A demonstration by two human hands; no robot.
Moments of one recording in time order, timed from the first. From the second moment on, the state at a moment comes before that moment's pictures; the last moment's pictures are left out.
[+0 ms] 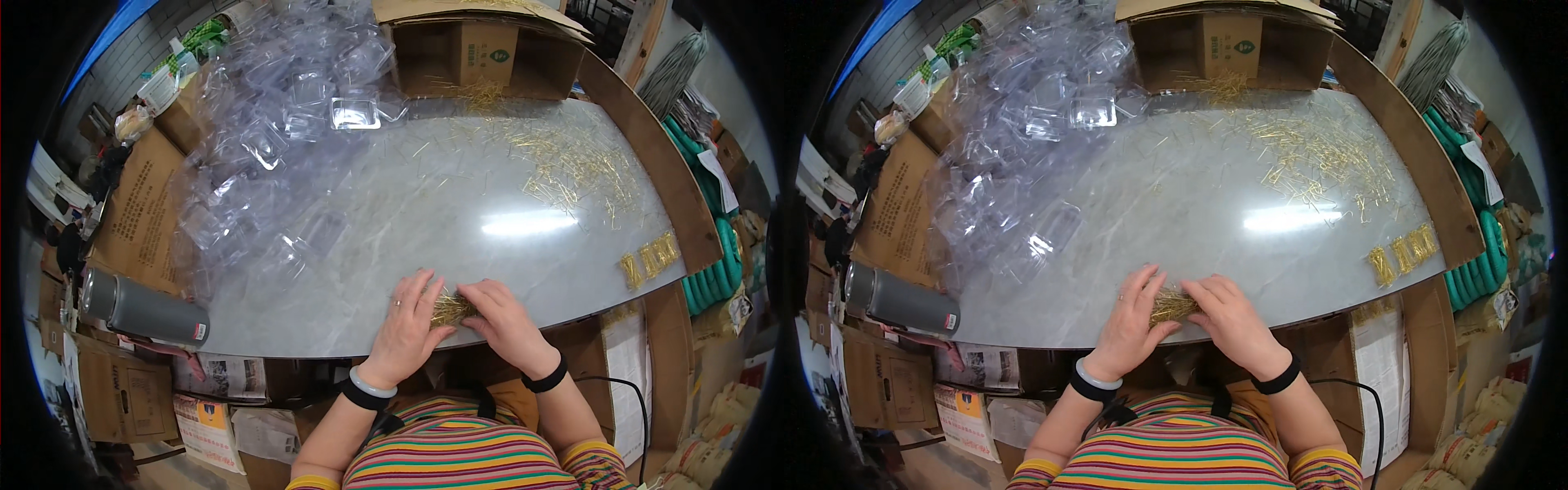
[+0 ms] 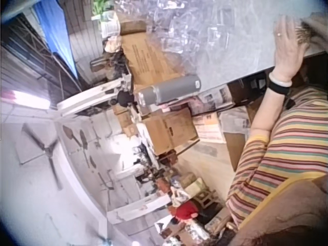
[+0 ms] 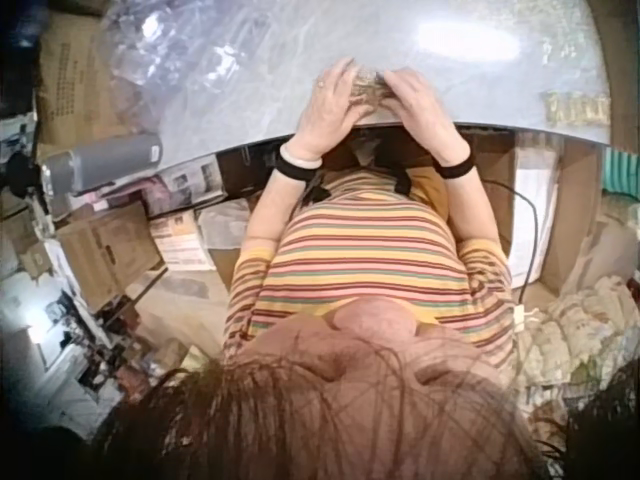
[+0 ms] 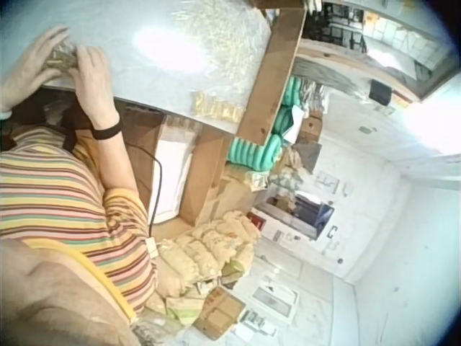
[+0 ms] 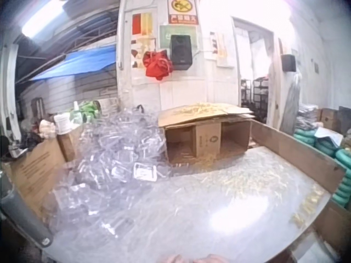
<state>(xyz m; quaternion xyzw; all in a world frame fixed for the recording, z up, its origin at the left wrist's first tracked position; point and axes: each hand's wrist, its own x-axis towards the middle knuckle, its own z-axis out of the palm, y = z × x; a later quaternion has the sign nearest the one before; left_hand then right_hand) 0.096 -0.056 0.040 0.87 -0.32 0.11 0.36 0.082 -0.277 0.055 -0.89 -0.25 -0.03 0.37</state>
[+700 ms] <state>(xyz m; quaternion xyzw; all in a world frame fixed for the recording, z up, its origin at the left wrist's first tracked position) 0.090 -0.044 0.039 0.89 -0.32 0.05 0.31 0.084 -0.250 0.058 -0.90 -0.30 -0.09 0.31</state>
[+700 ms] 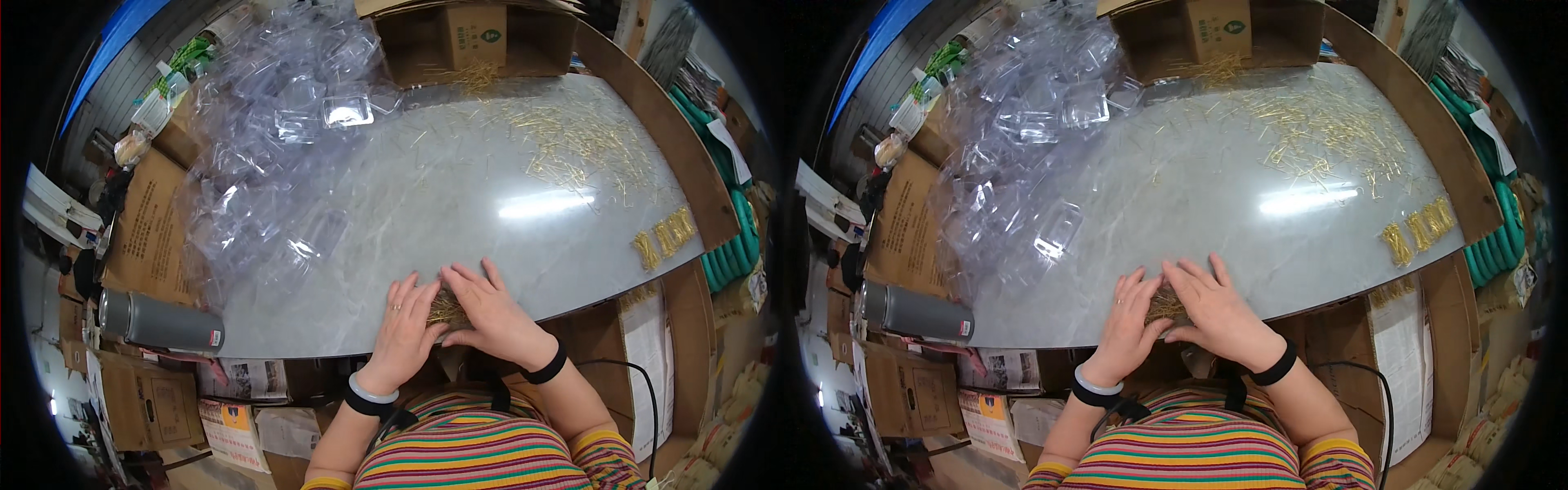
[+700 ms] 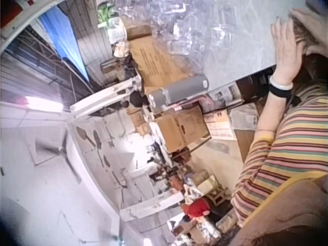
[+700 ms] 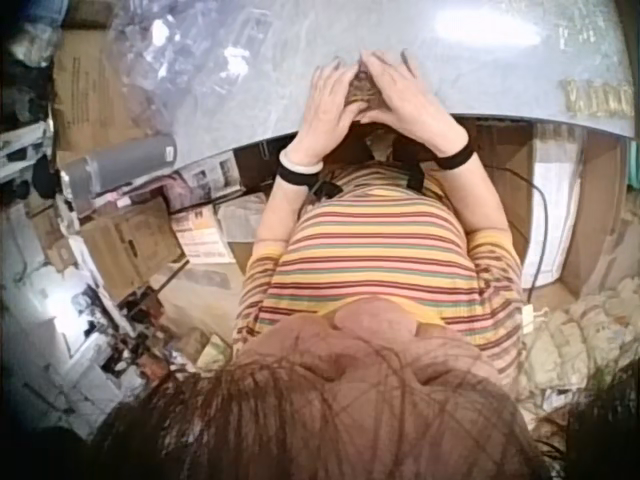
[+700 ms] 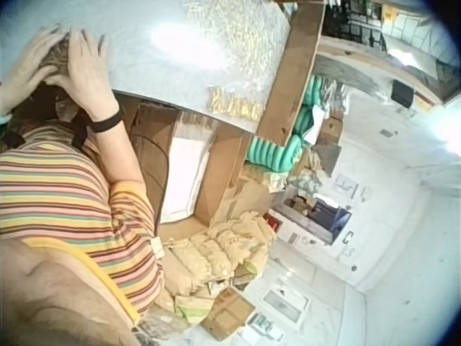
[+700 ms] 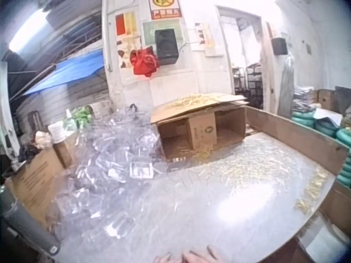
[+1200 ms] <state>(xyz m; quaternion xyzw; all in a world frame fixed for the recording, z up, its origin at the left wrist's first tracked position) 0.084 -0.013 0.068 0.94 -0.17 0.01 0.29 0.083 -0.233 0.058 -0.92 -0.29 -0.14 0.24</state>
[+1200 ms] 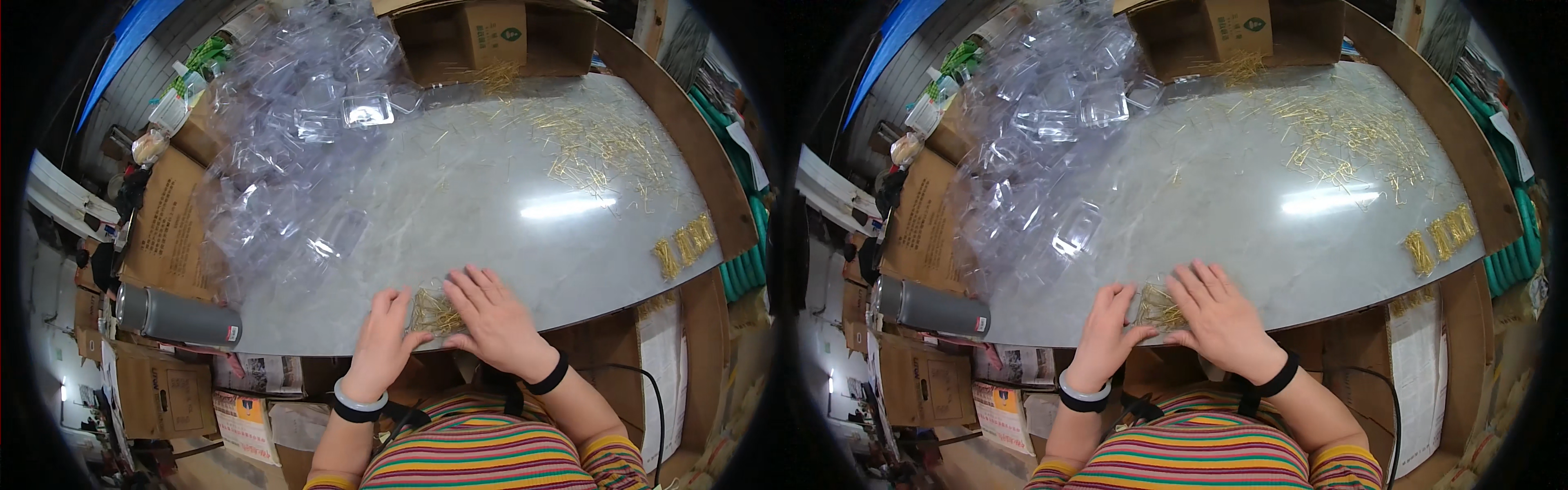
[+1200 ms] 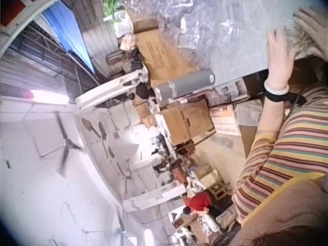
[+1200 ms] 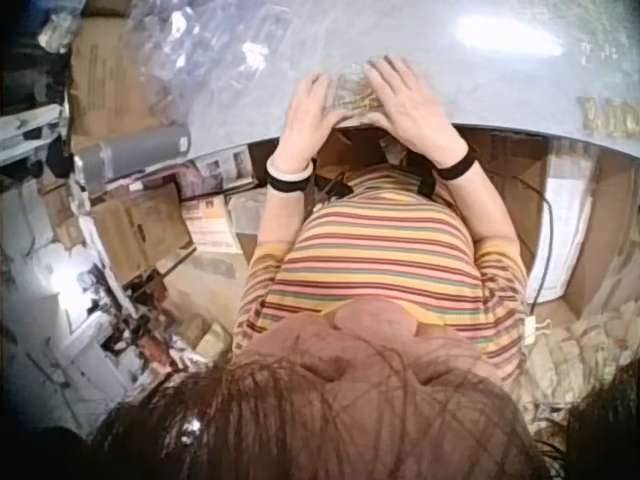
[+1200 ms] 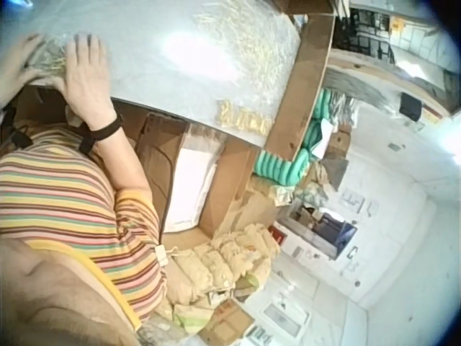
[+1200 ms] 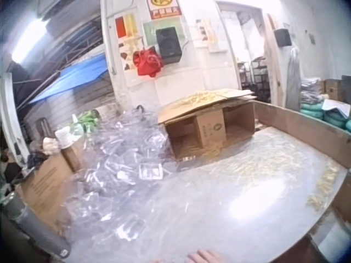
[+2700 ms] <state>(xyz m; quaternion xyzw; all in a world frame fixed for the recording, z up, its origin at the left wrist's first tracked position) 0.084 -0.049 0.066 0.91 -0.26 0.05 0.31 0.094 -0.257 0.049 -0.88 -0.33 -0.12 0.33</state>
